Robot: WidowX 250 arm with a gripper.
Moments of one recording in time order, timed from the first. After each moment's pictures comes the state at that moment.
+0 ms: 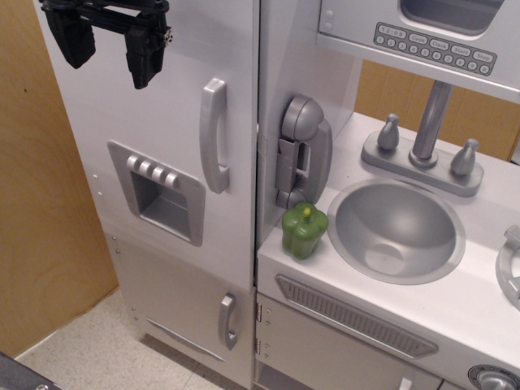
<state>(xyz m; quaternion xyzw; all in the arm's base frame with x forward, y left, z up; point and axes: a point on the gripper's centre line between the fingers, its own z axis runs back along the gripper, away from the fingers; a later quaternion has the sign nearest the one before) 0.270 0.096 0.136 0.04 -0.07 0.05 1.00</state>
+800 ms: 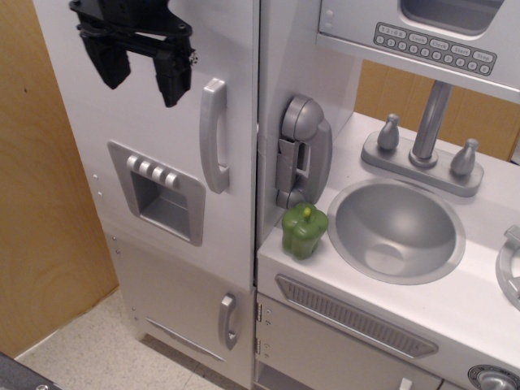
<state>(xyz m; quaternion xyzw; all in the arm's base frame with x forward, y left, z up) 0.294 0.081 0.108 0.00 -0.09 0.01 1.00</state>
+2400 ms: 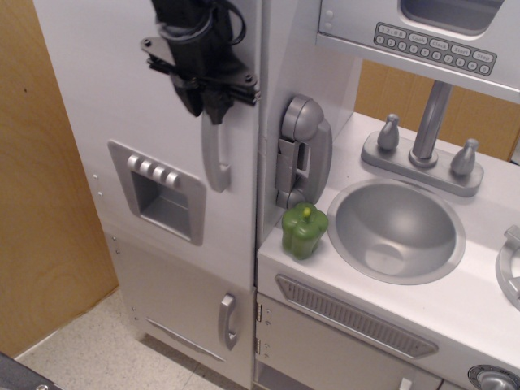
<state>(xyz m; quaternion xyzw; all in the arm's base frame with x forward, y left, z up) 0.317 0.060 0.075 0.04 -0.19 0.02 0.98</state>
